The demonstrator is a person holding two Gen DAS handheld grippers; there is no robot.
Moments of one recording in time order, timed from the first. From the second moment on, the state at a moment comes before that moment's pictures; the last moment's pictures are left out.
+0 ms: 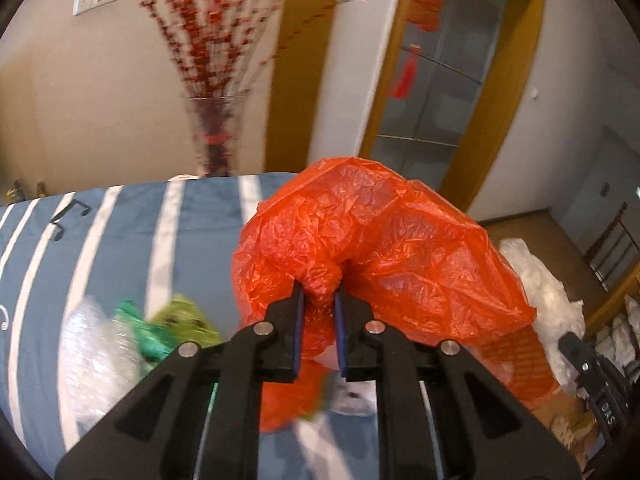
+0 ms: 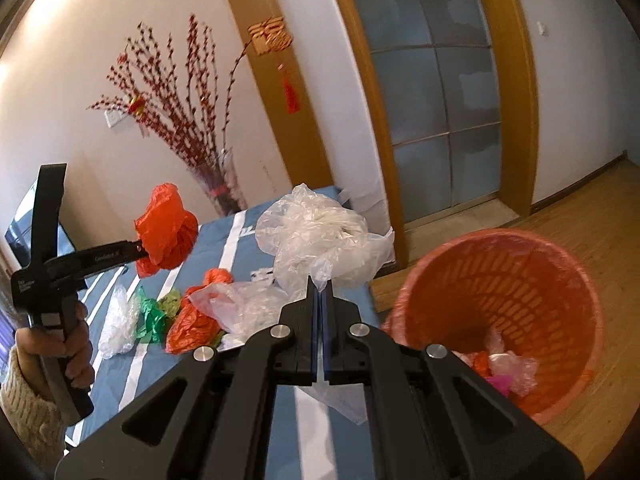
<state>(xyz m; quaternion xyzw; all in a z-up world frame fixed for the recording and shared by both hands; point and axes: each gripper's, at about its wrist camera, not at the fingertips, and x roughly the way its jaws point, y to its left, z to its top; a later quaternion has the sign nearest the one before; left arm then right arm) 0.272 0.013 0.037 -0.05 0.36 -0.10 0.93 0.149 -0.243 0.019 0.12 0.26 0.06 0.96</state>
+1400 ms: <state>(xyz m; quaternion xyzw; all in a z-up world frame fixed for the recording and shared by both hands) 0.262 -0.237 -0.031 0.00 0.43 -0.28 0.86 0.116 -0.397 0.000 0.19 0.23 -0.09 0.95</state>
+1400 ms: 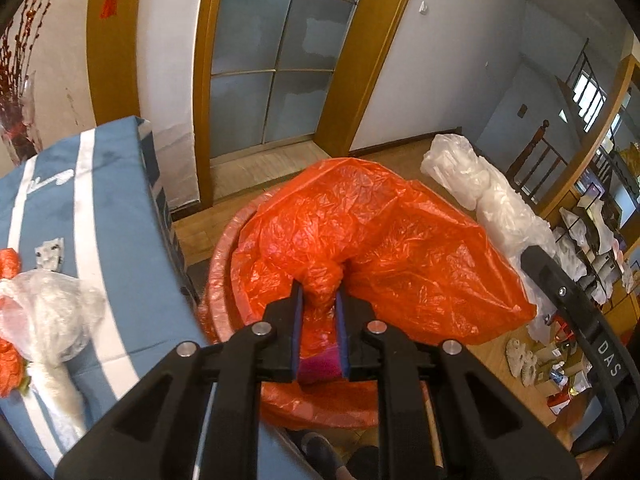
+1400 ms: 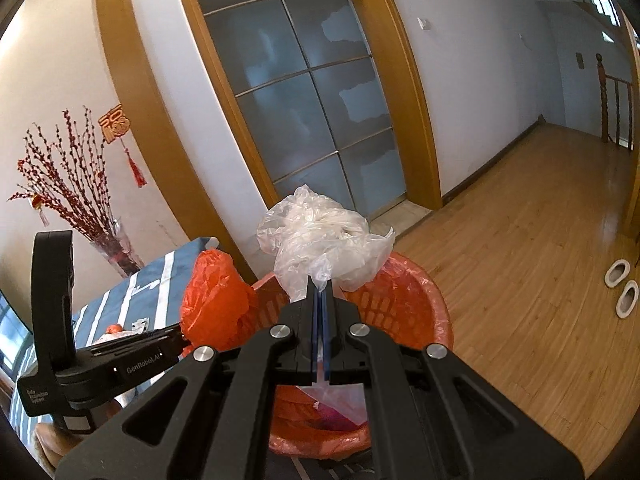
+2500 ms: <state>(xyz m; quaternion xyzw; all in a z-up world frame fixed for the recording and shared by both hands) 0.234 -0.094 -0.028 -0.01 0.40 -0.16 0.90 0.126 -0.322 -0.002 0.14 0.26 -0.03 0.96</state>
